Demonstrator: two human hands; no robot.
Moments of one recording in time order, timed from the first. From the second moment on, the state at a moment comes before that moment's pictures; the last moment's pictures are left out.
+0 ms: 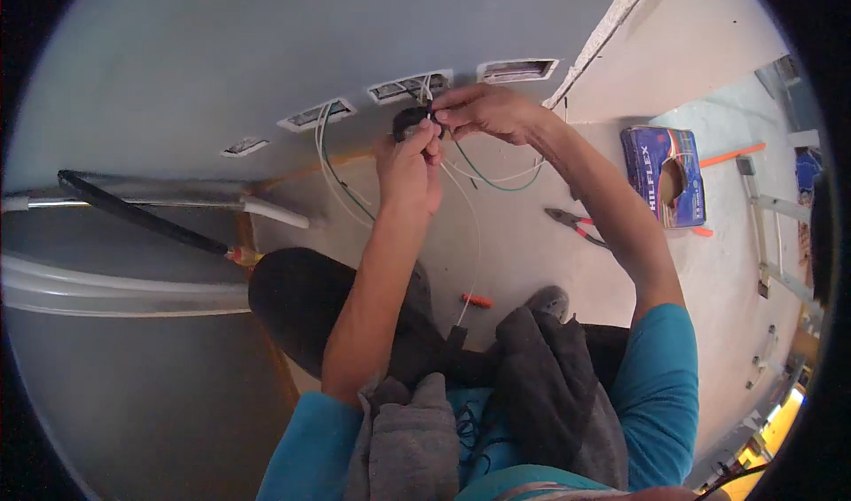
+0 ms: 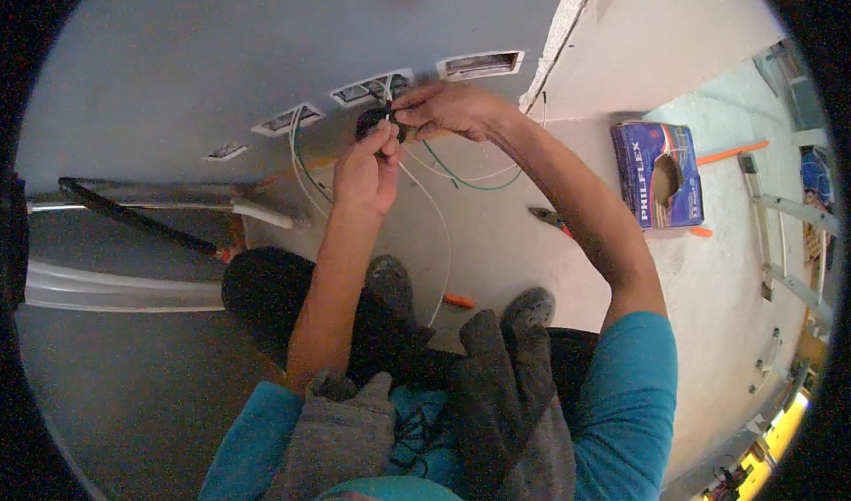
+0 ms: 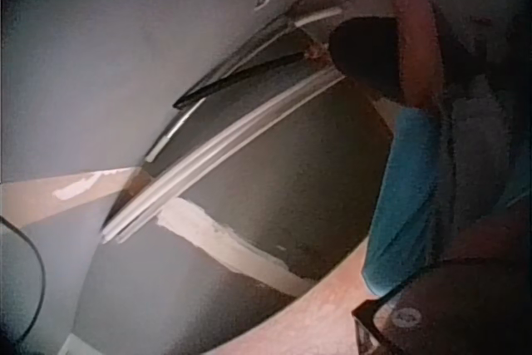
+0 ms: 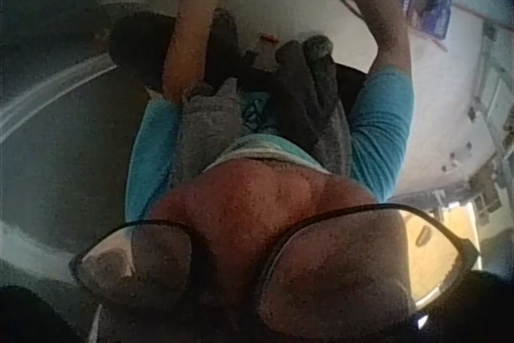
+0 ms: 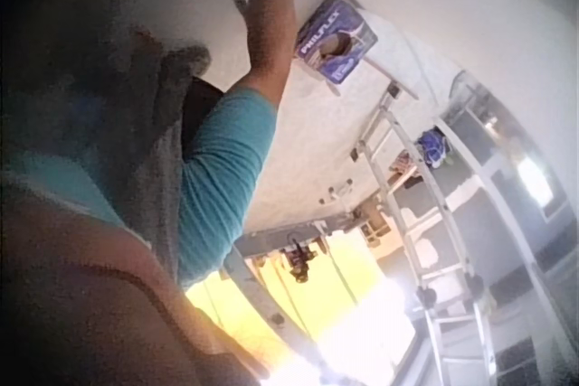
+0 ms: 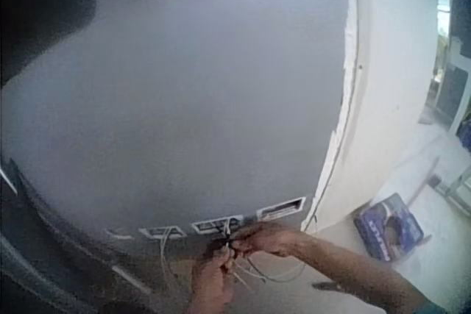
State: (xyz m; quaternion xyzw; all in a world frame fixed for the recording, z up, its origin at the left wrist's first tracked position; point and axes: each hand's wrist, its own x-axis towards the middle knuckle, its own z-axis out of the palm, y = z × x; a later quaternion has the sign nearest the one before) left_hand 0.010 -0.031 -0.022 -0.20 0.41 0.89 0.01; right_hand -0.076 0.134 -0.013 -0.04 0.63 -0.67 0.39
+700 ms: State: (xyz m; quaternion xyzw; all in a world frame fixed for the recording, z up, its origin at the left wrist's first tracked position) left_hand 0.009 -0.035 -0.025 -0.21 0.37 0.90 -0.04; right_hand -0.053 0.116 0.064 -0.25 0.79 -0.54 0.12
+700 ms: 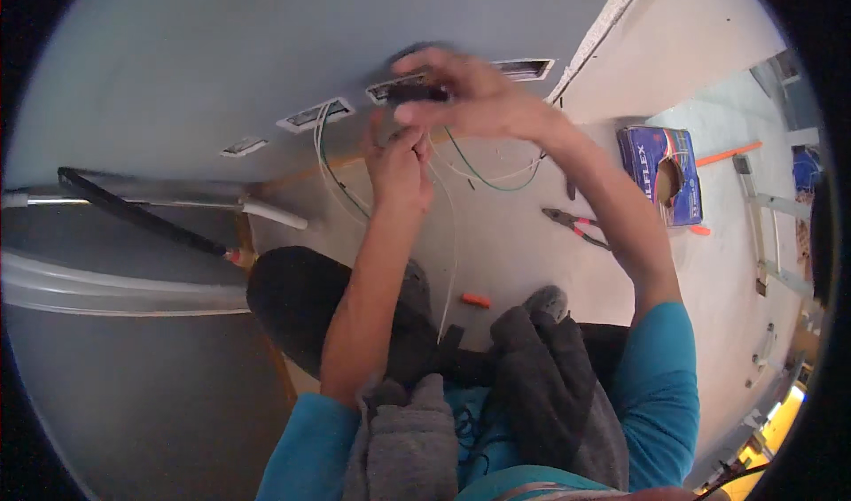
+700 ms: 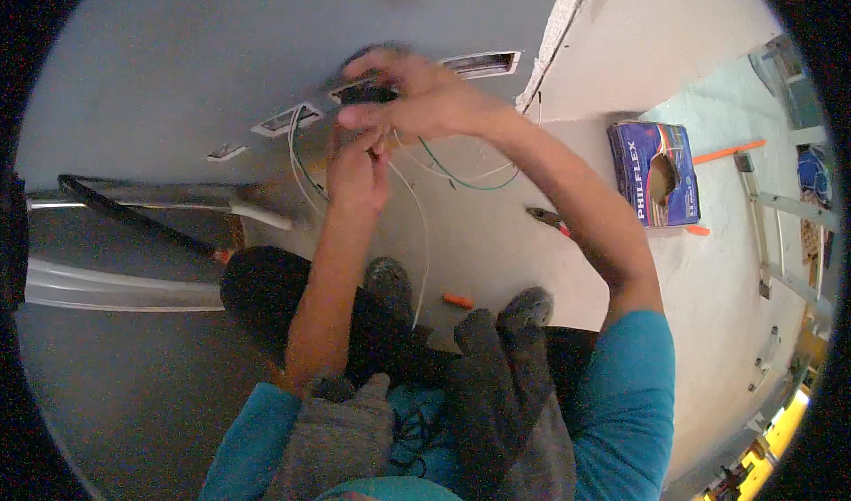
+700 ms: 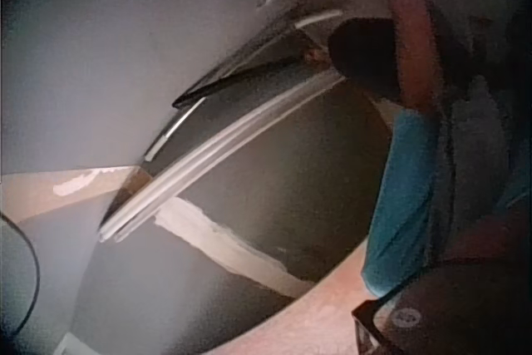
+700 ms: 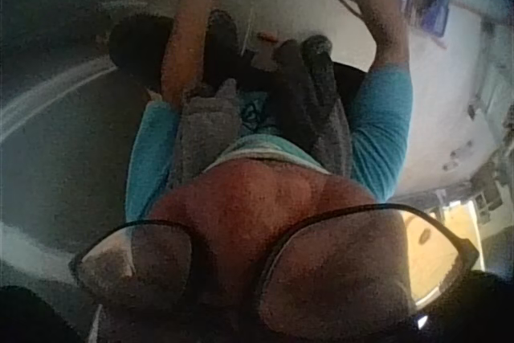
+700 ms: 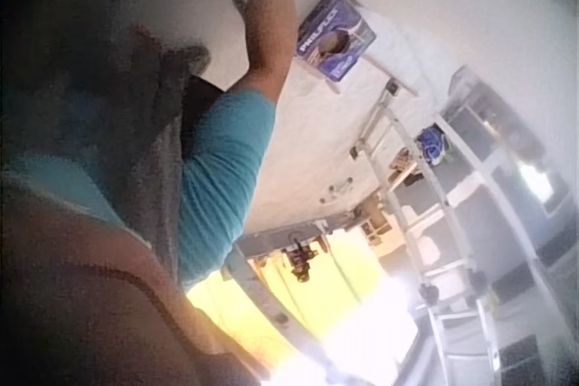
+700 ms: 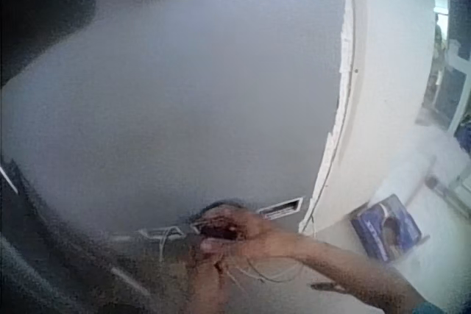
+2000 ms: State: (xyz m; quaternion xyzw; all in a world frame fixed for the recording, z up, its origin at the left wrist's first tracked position) left_hand 0.010 -0.039 -0.025 -0.17 0.32 0.93 -0.03; right_hand -0.054 0.130 0.060 -0.24 0.77 -0.57 0.16
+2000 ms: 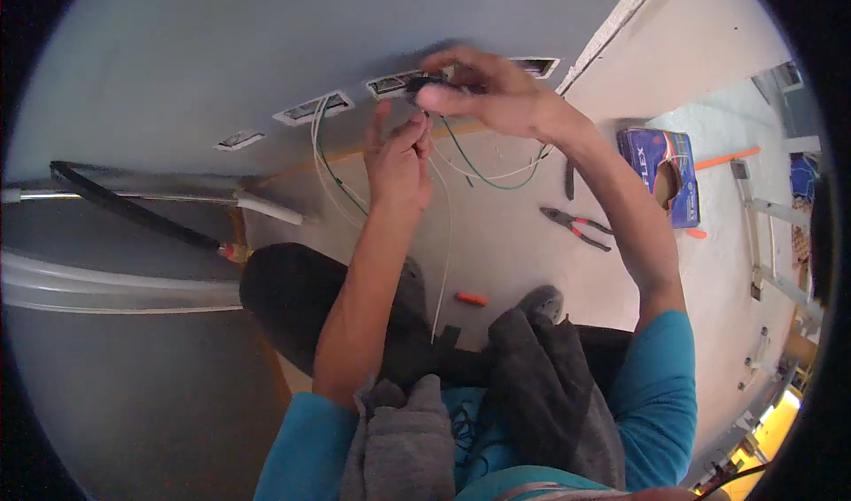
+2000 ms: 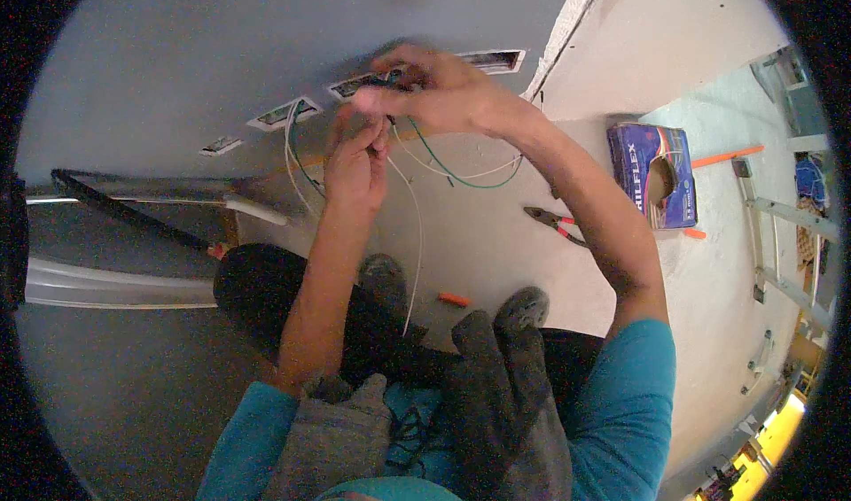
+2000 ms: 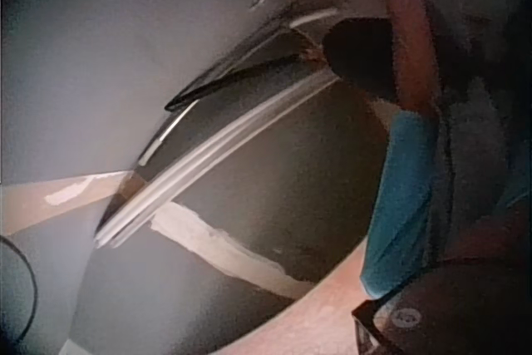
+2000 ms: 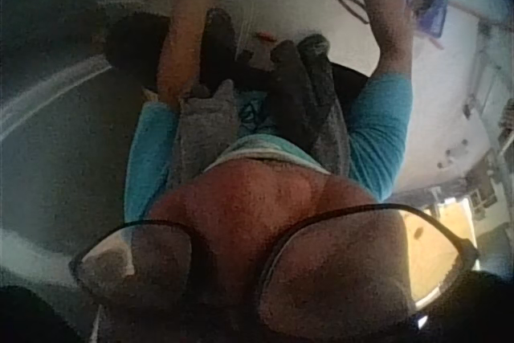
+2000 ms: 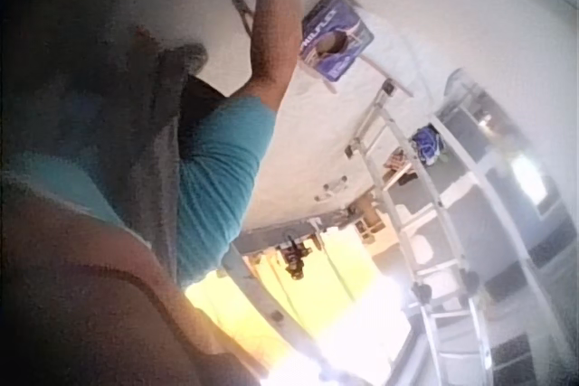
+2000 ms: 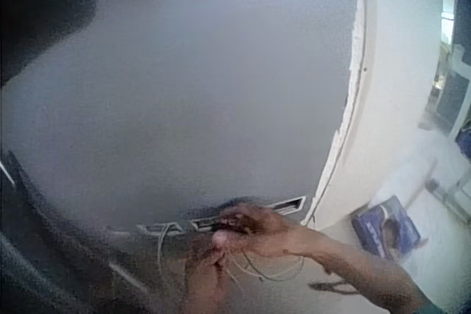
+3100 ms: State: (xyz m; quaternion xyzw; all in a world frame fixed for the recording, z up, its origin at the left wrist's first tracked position) left_hand 0.012 -0.027 -0.037 -0.19 0.34 0.92 -0.06; right_hand -0.063 0.096 0.024 -0.35 0.84 -0.41 0.02
